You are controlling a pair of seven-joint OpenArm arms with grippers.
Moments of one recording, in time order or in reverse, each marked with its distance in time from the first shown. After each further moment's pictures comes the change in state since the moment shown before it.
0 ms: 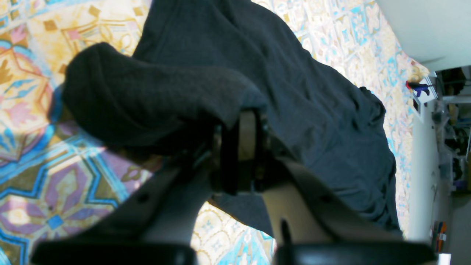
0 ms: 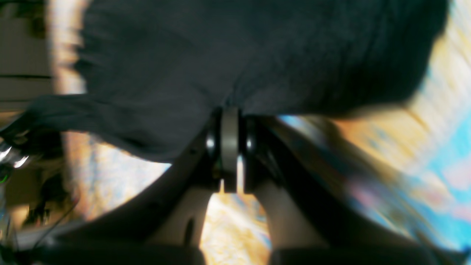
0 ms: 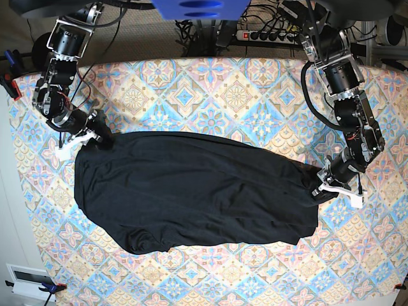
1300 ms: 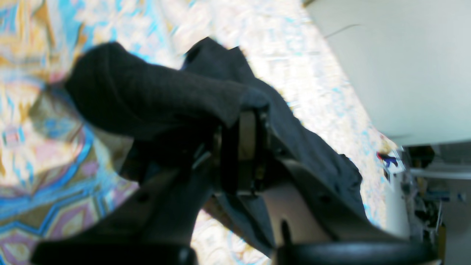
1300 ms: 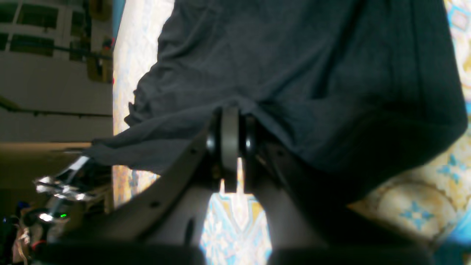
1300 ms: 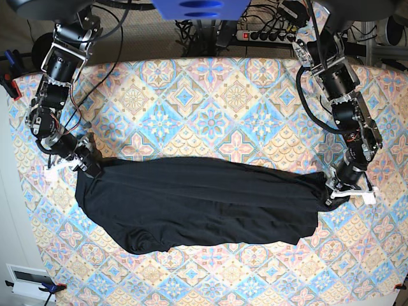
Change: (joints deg) left arm -3.2 2.7 -6.6 -8.3 0.3 0.4 -12.0; right arm 11.8 1.0 3.8 -13.1 2.6 0.4 1.3
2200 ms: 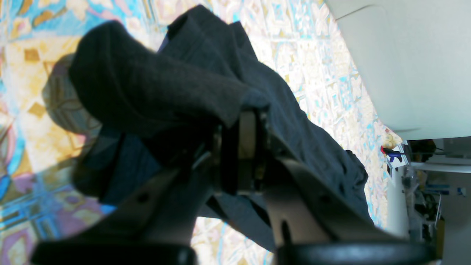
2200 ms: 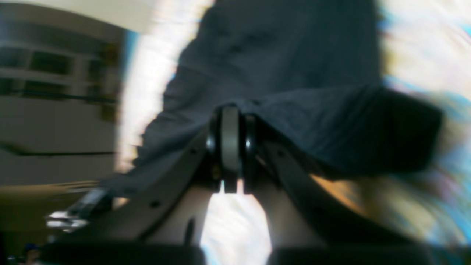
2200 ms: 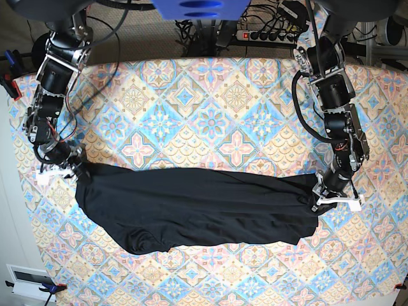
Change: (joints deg) left arm -3.1 -0.1 5.9 -7.9 -0.2 -0.2 -5.9; right arm 5.3 2.5 -0.3 -9.9 -3.7 -0.2 6.9
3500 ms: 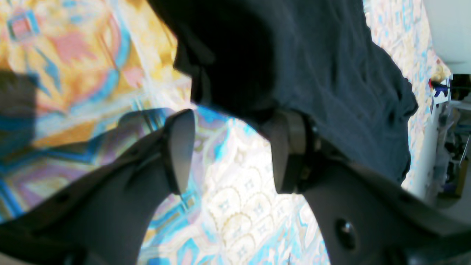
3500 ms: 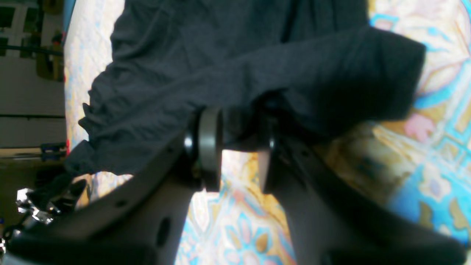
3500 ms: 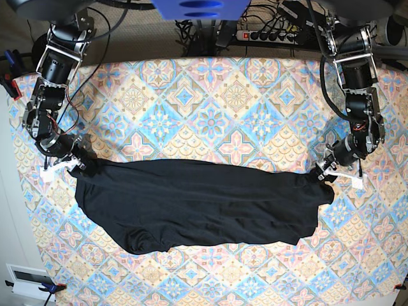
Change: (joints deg) left arm 8.5 -11.6 11.0 0.0 -13.4 0.0 10.4; right arm -4.7 0.0 -2.0 8.5 -2.9 0.1 -3.1
